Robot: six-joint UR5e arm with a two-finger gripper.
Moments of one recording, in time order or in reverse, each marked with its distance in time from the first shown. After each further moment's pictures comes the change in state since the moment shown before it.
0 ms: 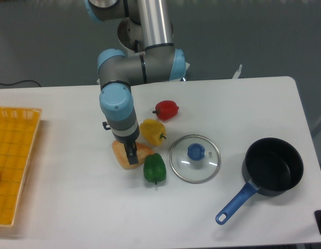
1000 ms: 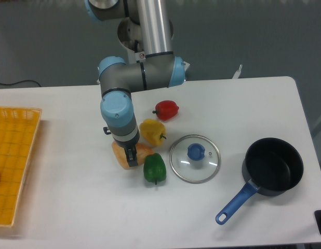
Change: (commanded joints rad) arm -0.009 -0.020 -0.017 0.015 0.009 0.002
